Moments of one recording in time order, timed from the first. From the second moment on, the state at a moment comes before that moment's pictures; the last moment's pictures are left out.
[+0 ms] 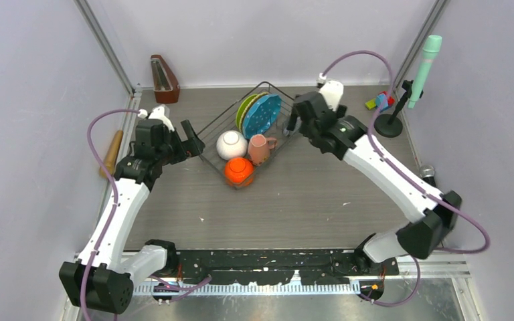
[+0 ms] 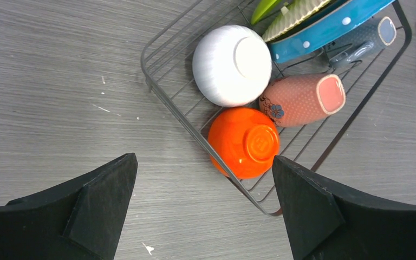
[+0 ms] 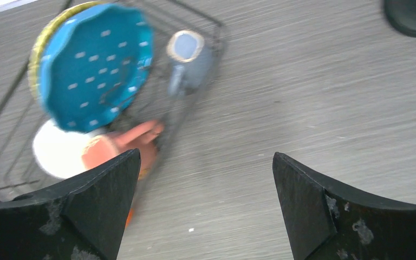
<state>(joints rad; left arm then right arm) -0.15 1.03 1.01 -0.57 0.08 -0.46 0.70 1.48 1.55 -0.80 0.65 0.69</state>
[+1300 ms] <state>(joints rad) -0.20 0.80 0.22 0.23 -0.51 -0.29 0.16 1.25 0.18 0.81 0.60 0.21</state>
